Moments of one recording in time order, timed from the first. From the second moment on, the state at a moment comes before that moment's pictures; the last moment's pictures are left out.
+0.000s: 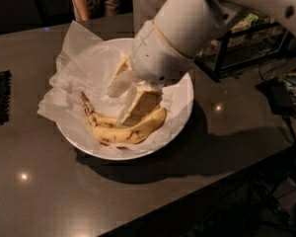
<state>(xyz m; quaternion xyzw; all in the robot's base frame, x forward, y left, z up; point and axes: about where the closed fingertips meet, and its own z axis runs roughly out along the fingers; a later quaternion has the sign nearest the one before) 0.425 0.056 0.942 -0.79 0.53 0.21 0.24</state>
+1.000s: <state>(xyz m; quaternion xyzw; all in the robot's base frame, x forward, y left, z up) 0.452 0.025 0.958 -0.76 0.57 0.16 0.27</state>
